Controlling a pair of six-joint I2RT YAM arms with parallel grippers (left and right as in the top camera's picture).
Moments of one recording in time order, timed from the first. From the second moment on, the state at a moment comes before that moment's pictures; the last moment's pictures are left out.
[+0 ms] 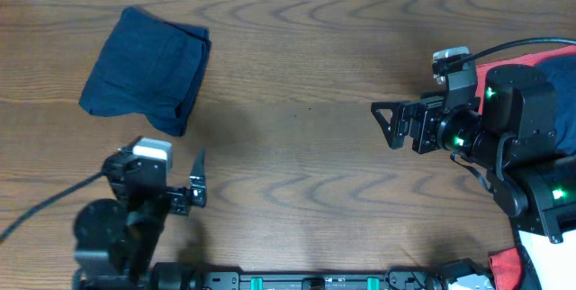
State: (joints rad) left arm -0.05 0.36 0.70 -0.64 0.12 0.09; right arm 0.25 1.05 1.31 -0.93 -0.34 0.24
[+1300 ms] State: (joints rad) left arm -0.05 0.01 0.10 -0.32 0.13 0.09; right arm 0.25 1.05 1.31 -0.94 -0.34 0.24
